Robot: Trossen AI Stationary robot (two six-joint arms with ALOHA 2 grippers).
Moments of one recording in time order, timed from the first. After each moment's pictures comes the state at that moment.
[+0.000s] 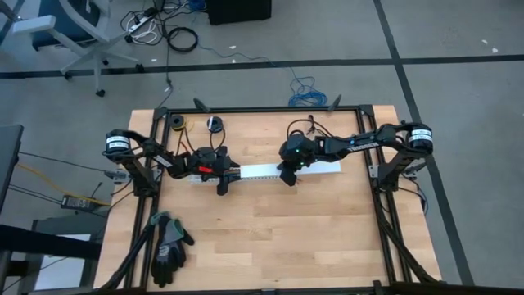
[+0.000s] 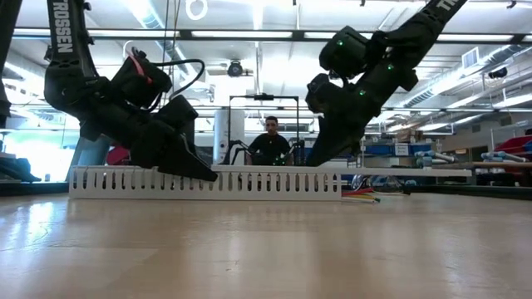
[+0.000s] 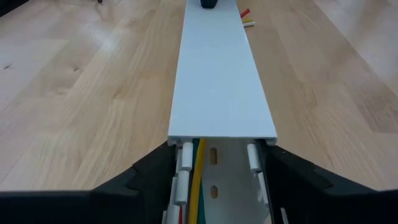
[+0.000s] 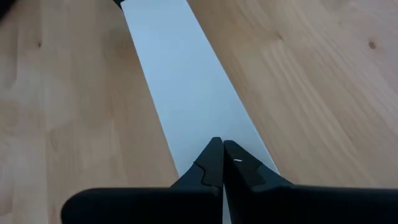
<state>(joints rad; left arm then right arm) 0.25 1.67 0.30 0.92 0.17 0.06 -0.20 1.63 0.83 -0.01 -0.13 0.27</state>
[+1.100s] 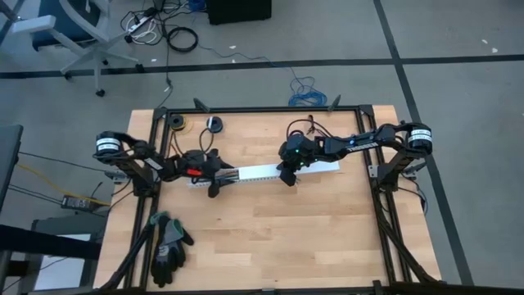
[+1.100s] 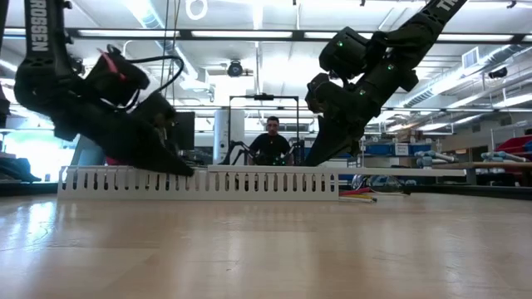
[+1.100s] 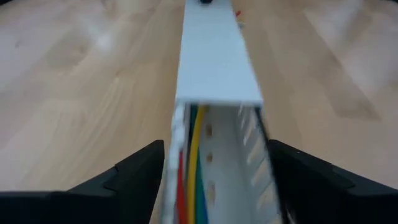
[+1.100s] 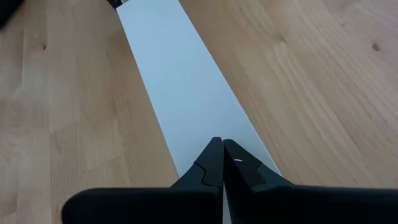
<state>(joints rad) 0.25 1.58 0.16 1.01 0.18 -0.01 -0.20 1.63 0.83 -0.02 -0.14 0.27</state>
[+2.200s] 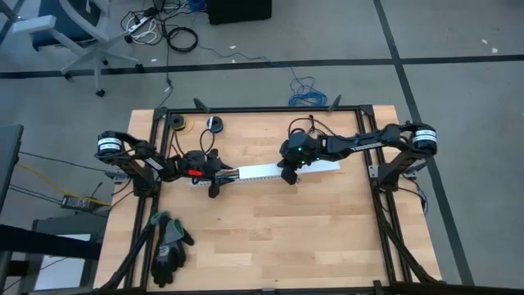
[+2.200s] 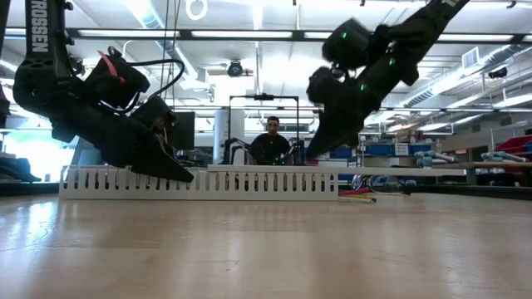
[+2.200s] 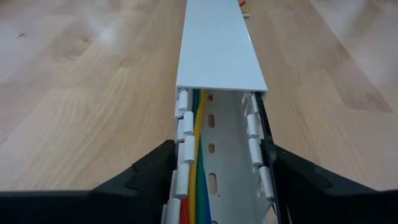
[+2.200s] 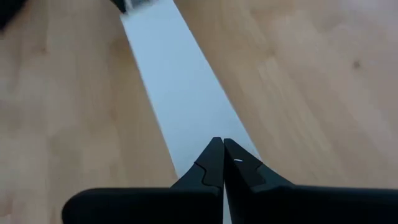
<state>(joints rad) 0.25 1.60 0.15 0.99 0.16 0.00 -0.20 1.59 0.83 0.02 -0.12 0.25</state>
